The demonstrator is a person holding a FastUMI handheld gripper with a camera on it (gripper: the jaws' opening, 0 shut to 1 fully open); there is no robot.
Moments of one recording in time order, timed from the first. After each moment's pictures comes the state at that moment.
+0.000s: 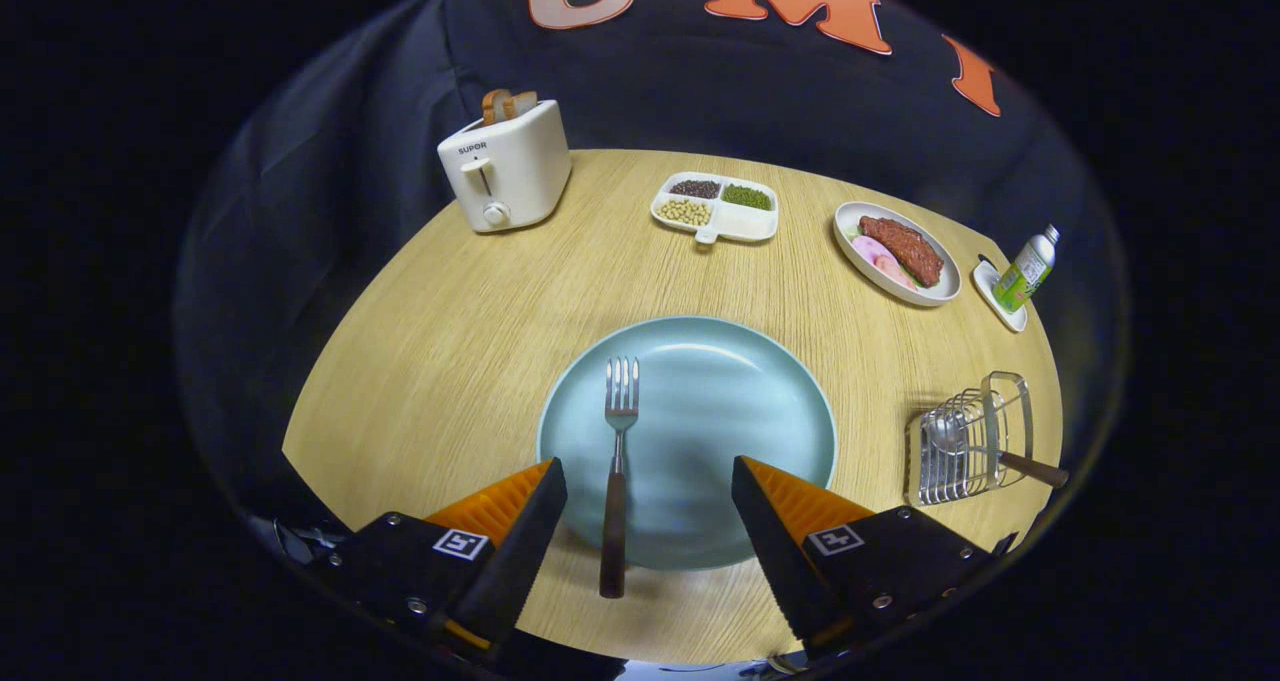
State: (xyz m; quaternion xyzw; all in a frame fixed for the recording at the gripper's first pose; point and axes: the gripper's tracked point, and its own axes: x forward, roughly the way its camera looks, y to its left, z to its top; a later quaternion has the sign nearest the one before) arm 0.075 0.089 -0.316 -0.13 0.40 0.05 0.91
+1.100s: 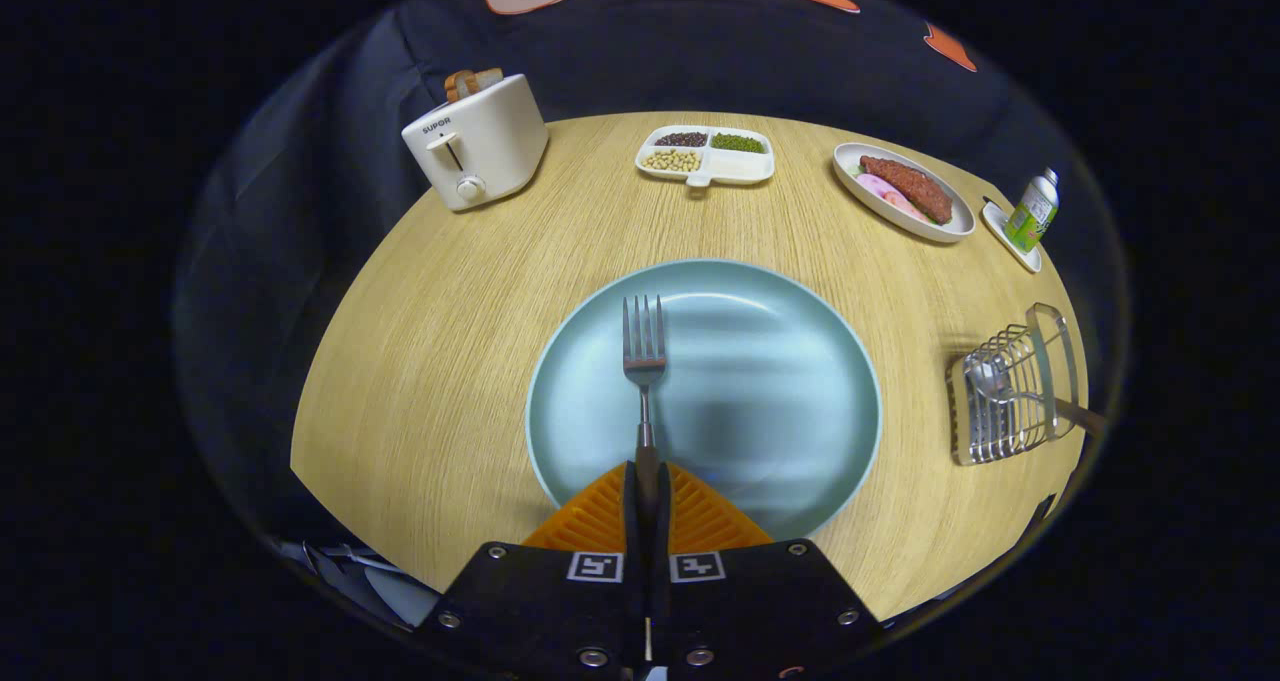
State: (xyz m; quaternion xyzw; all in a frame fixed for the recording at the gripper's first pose) arm 0.072 0.085 -0.330 -0.08 0.44 0.04 0.90
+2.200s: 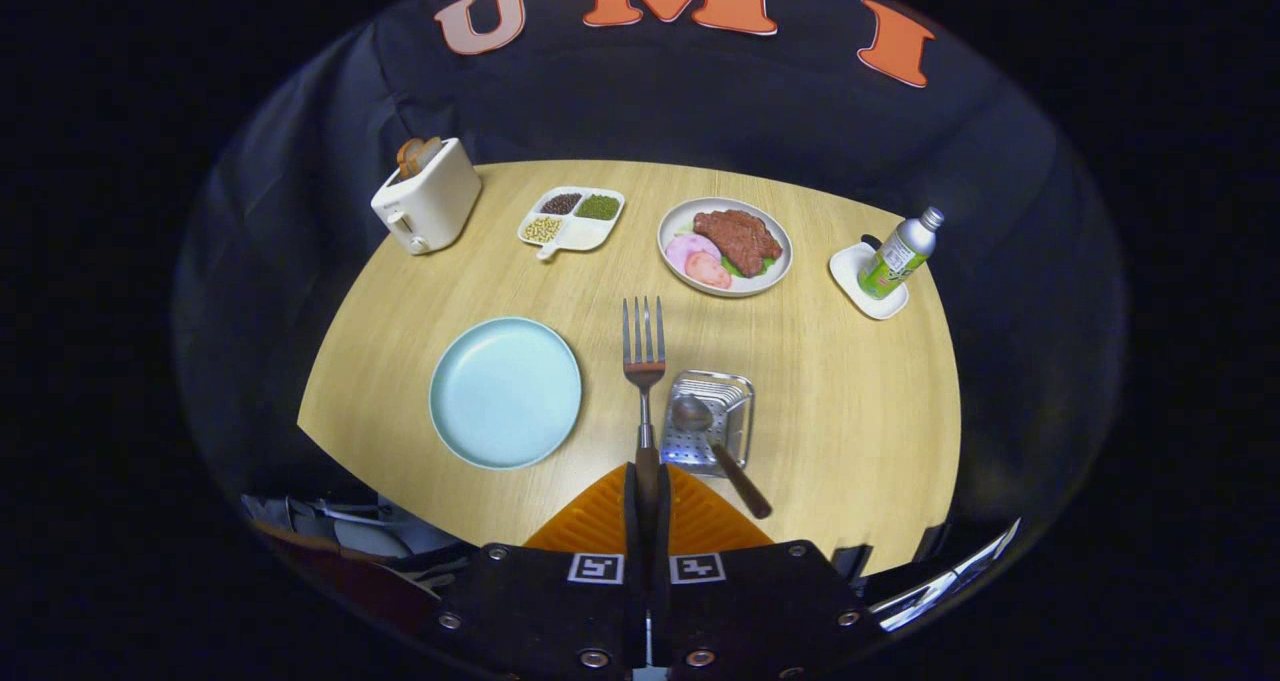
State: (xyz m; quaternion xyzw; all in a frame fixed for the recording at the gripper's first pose) arm 0.028 -0.117 -0.142 -0.14 0.47 0.02 0.87
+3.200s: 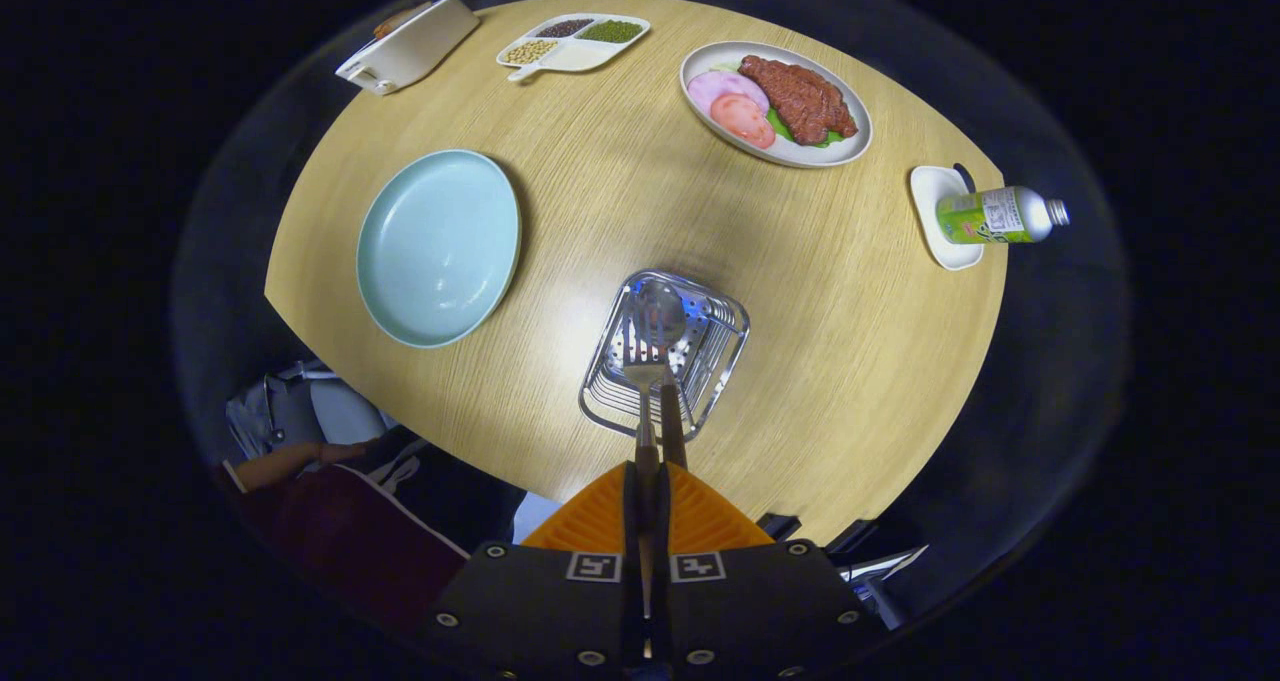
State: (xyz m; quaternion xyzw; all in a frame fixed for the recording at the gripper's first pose) arm 0.050 -0.157 -0.207 -0.21 0.70 0.05 0.68
